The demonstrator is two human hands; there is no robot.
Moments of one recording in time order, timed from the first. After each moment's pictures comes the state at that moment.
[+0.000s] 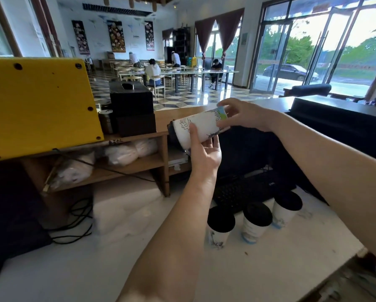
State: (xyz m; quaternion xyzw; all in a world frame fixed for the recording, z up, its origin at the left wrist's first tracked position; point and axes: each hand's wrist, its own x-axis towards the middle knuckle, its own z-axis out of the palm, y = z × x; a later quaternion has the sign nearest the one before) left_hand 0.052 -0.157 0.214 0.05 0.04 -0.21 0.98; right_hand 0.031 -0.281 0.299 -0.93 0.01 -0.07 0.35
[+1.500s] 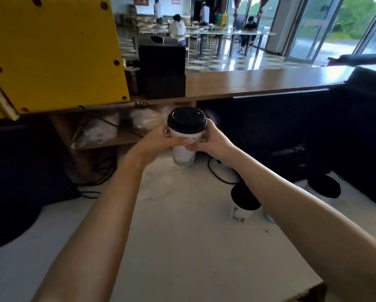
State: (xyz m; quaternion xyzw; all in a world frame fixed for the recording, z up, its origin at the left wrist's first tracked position) left_hand 0.126 0.028 0.152 0.73 -0.22 -0.17 0.62; right_hand 0.074 -0.145 0.149 -0.81 -0.01 -0.05 0.58
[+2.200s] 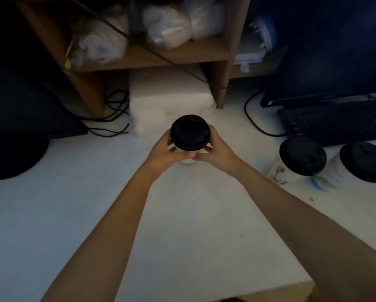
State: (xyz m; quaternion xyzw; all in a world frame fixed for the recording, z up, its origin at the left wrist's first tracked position) left_hand 0.093 0.074 -0.047 0.73 -0.06 -0.18 0.66; right_hand 0.079 -0.096 -0.061 -0.77 -0.02 0.08 0.63
